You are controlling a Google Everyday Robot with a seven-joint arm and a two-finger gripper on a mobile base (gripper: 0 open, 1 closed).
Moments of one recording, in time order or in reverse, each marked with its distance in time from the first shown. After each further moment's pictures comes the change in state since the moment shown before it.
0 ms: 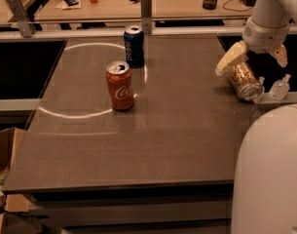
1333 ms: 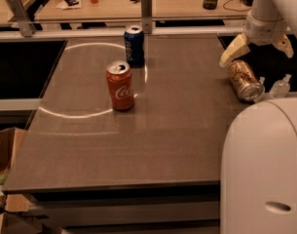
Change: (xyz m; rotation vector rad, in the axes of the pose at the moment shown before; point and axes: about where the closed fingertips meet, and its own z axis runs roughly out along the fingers) arm -0.029 -0.023 -0.006 0.103 -0.048 0.098
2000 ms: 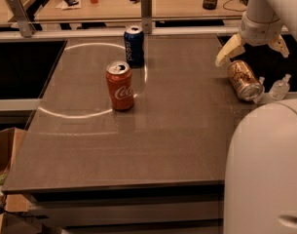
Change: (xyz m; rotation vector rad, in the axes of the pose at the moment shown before) arm -0.002 0.009 -0.001 0.012 -0.034 0.021
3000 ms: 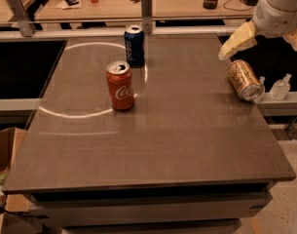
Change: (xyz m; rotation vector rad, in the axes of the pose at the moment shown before) arm 0.048 0.004 -0.069 -0.084 -0.113 -0.057
